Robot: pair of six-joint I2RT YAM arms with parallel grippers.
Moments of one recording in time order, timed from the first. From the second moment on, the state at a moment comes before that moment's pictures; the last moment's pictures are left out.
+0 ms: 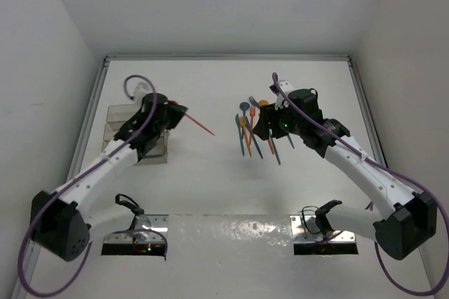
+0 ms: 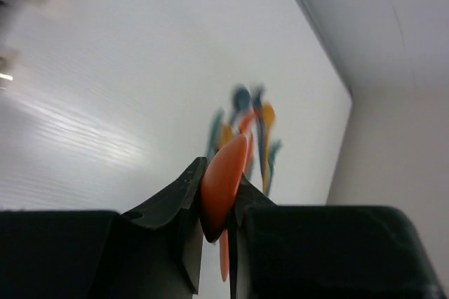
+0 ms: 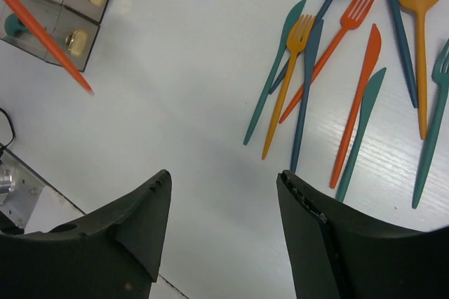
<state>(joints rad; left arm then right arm) -0.49 1.17 0.85 -0.19 -0.19 -1.14 0.49 1.16 0.92 -0.41 -0.19 0.23</state>
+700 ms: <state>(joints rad) 0.12 0.91 0.66 -0.63 -0.46 -1.24 0.49 1.10 0.86 -0.42 -0.19 0.28</state>
